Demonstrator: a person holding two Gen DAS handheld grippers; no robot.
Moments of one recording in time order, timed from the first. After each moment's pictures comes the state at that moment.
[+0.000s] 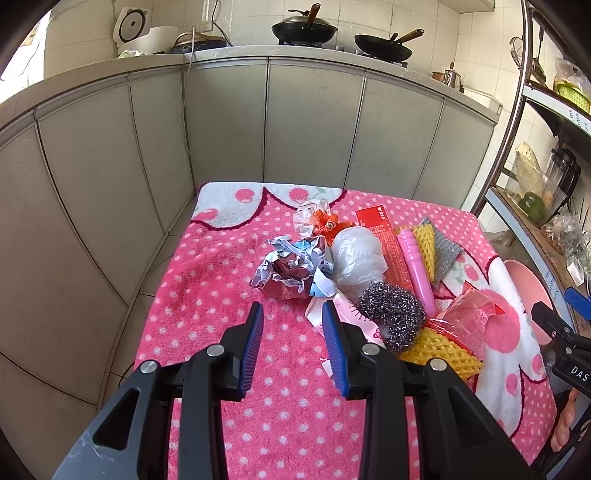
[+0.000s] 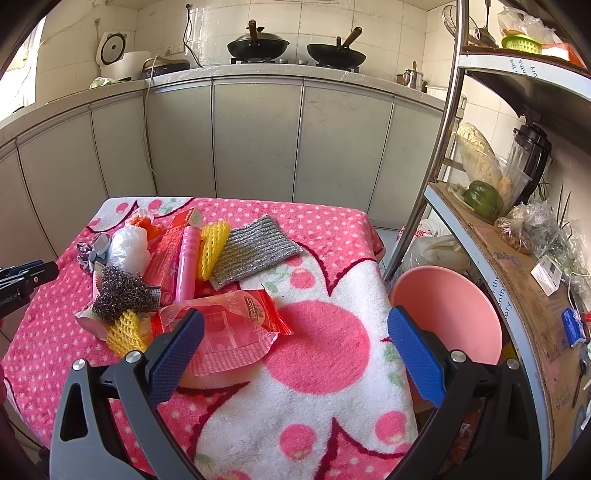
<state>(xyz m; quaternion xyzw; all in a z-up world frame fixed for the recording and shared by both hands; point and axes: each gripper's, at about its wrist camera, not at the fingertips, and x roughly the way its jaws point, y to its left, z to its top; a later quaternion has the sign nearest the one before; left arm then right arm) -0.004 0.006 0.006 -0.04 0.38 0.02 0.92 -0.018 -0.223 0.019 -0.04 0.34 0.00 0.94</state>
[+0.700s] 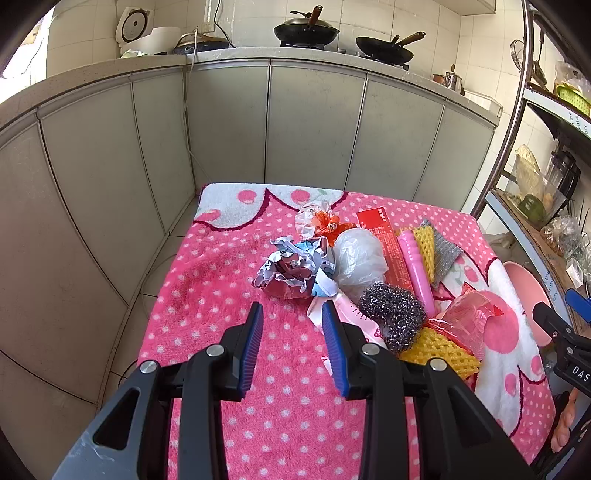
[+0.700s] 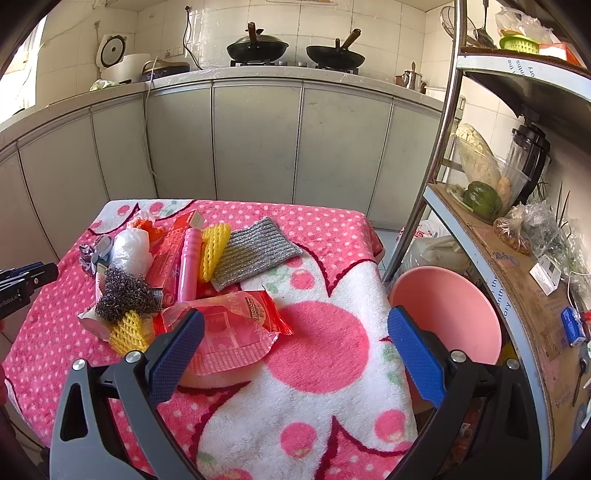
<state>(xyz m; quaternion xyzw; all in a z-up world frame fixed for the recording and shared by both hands) -0.008 0.007 0.006 -0.05 0.38 0.02 0.92 -0.021 -0.224 0.023 -0.03 0.34 0.00 0.94</state>
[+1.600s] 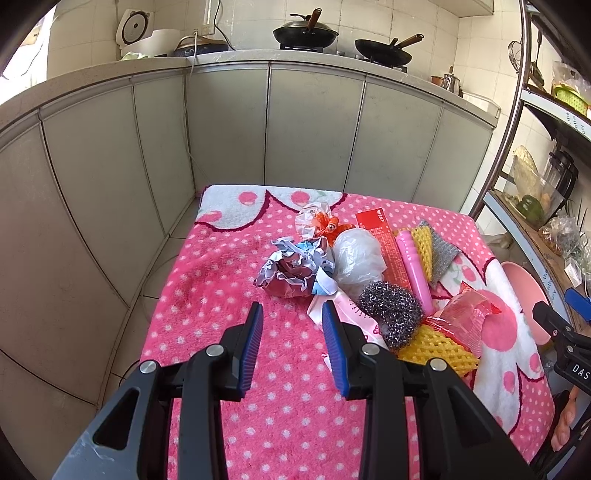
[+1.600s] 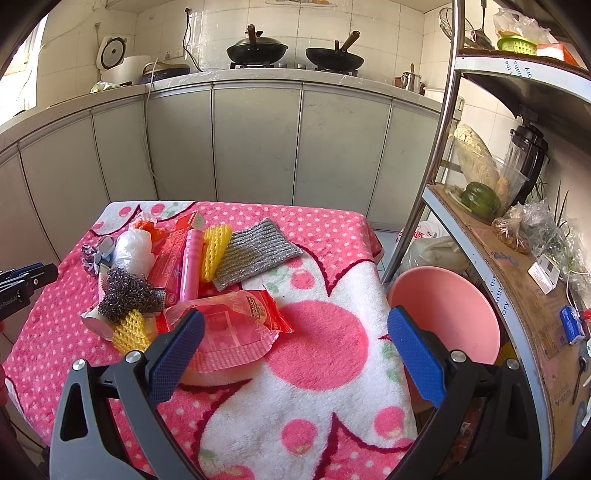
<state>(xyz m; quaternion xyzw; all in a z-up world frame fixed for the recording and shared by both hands) -0.014 0.008 0.009 -0.05 0.38 0.02 0.93 -0.024 -0.226 0.026 -0.03 0.34 0.00 0.94</state>
